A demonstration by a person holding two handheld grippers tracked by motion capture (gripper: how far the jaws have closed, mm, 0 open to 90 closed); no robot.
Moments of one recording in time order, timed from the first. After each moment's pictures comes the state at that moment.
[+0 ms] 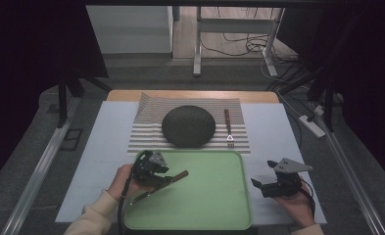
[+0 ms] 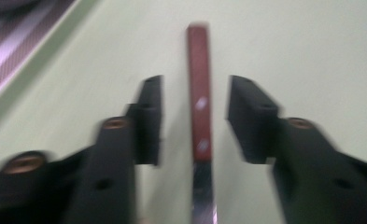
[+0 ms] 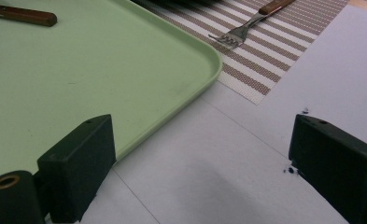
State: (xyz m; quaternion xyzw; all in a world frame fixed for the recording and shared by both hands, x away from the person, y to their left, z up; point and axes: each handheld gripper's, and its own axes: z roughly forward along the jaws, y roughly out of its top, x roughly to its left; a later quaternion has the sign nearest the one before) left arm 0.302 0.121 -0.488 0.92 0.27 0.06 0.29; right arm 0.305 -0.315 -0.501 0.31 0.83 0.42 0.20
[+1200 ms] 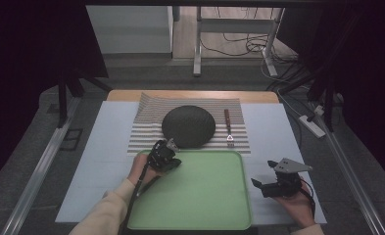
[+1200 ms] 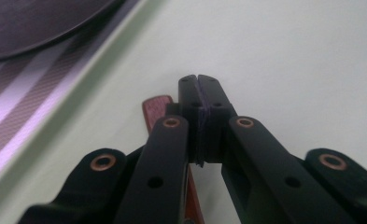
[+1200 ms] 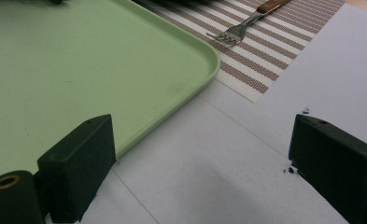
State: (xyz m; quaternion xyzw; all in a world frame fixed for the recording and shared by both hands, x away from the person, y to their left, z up) left arm 0.362 0.098 -0.518 0.91 0.31 0.07 0.27; right arm 0.305 -0.315 -0.501 0.31 0.83 0.41 0.20
